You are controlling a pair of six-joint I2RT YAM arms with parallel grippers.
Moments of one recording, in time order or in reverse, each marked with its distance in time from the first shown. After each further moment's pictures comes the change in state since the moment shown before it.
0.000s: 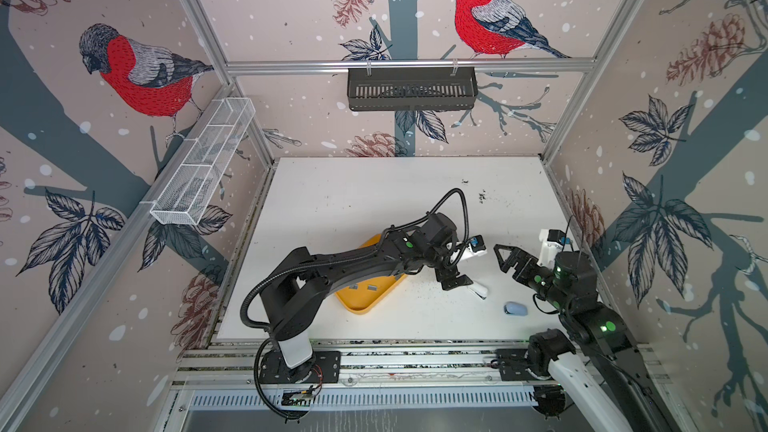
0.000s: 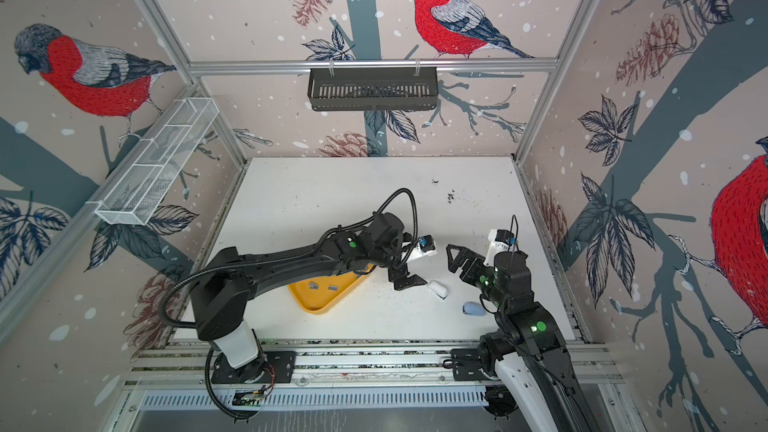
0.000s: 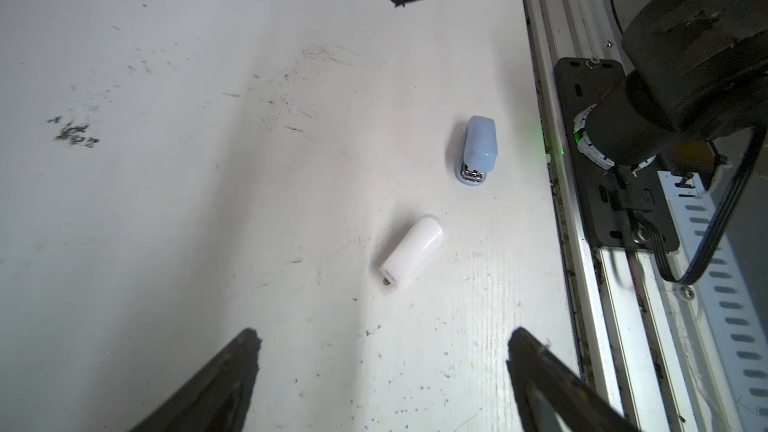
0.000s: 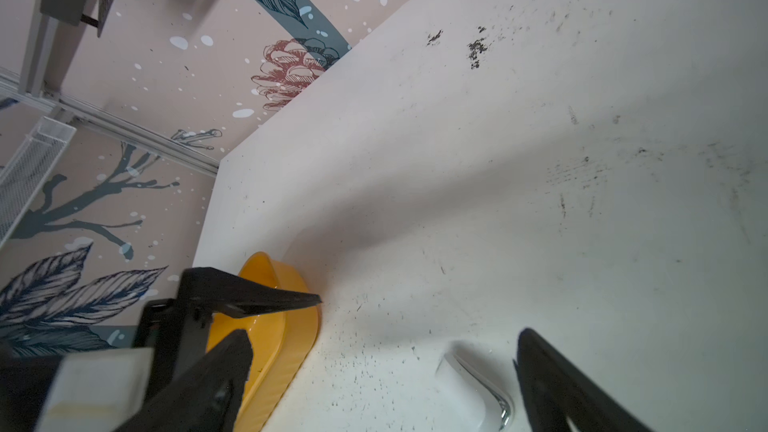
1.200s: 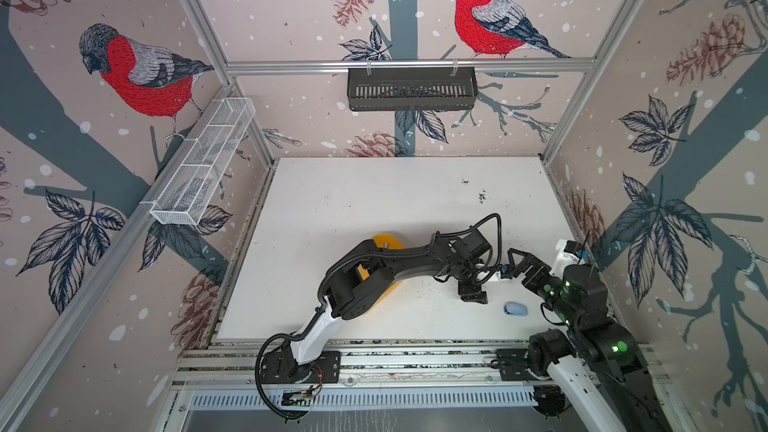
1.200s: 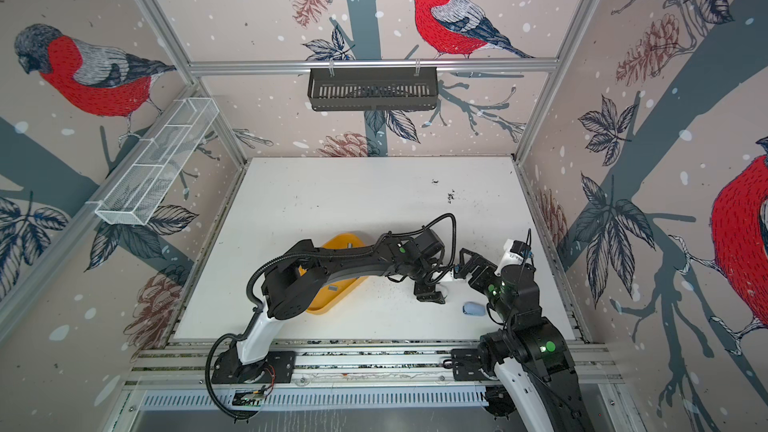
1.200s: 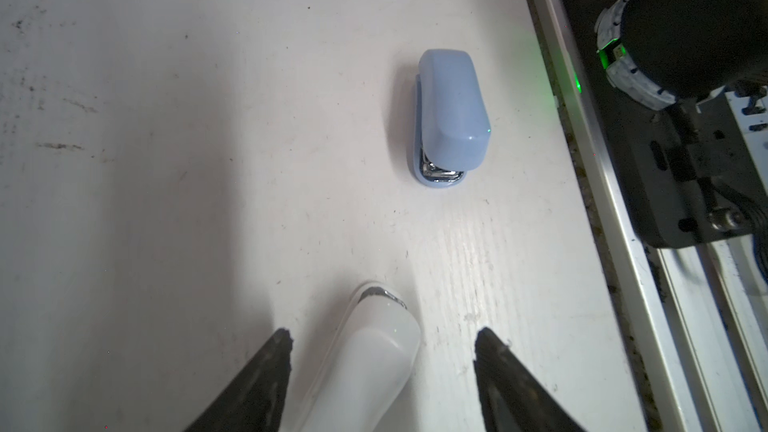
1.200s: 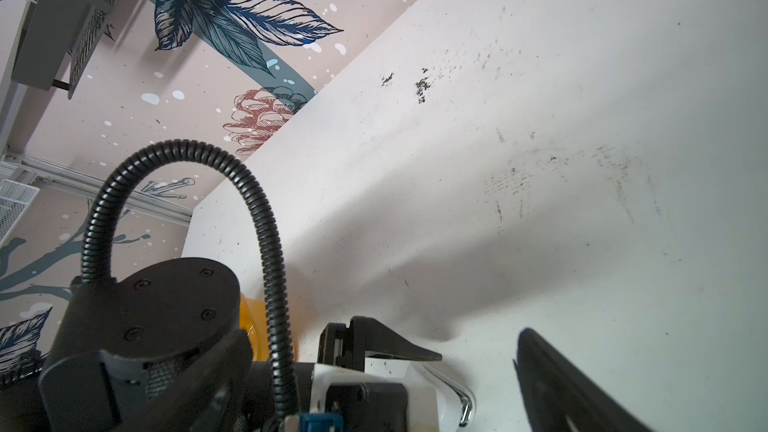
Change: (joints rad) left arm -0.089 0.401 0.328 -0.176 0.054 0.138; right arm -0.001 -0.119 -0.009 -0.103 0.137 0.049
